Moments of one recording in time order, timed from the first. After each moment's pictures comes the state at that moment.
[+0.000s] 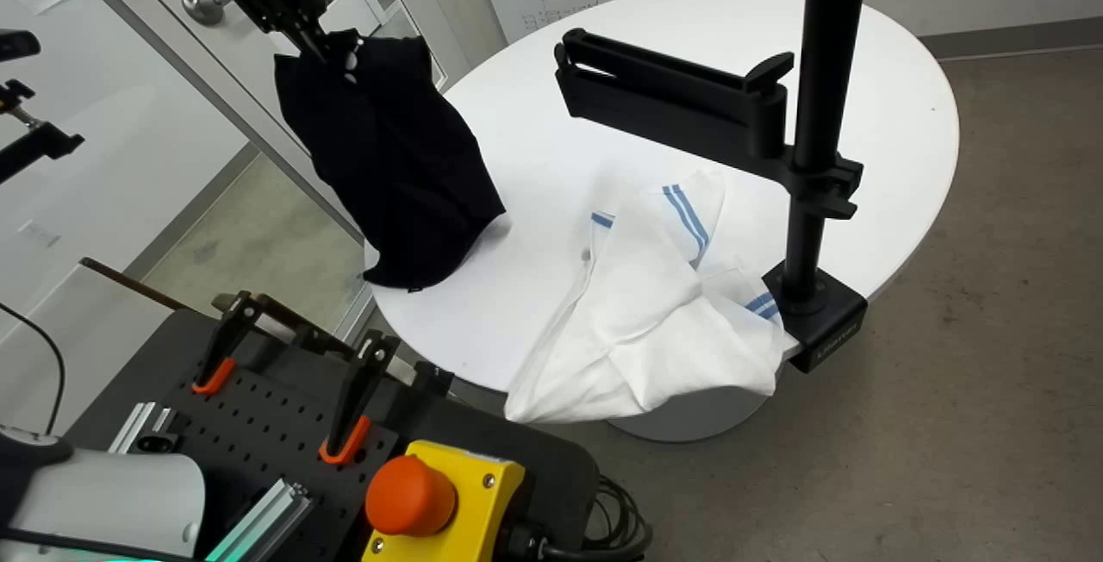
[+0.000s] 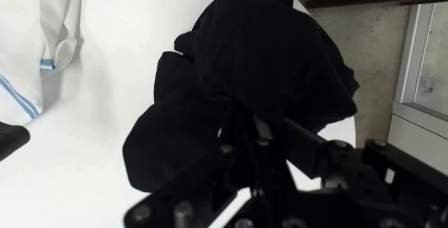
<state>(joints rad) 0.05 0.01 0.05 -2.45 0.08 2.42 0.01</state>
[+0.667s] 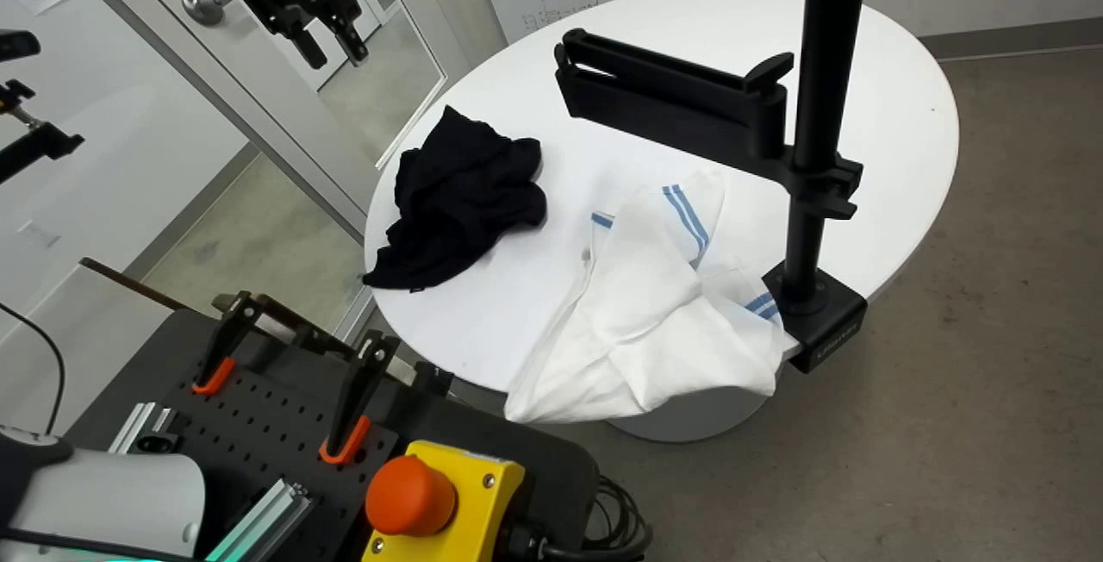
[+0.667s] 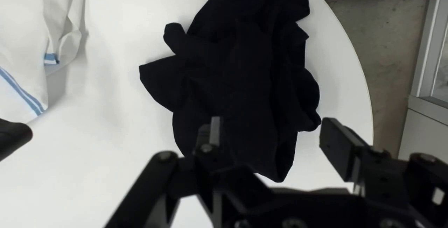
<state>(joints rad) 0.05 0.06 0.05 -2.44 0.05 2.48 0.05</state>
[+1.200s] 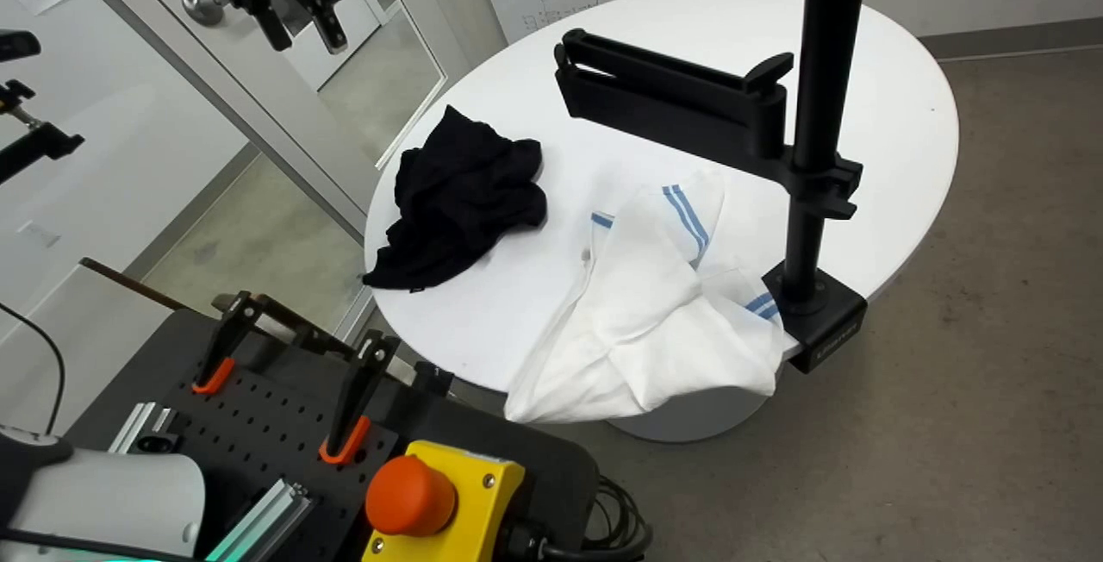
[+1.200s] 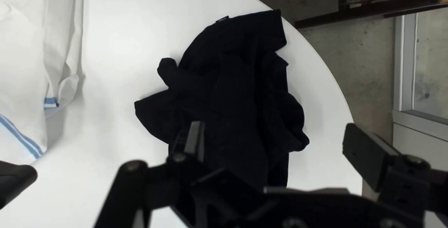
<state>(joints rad) 0.03 0.03 0.05 -2.38 0.13 2.28 0.04</state>
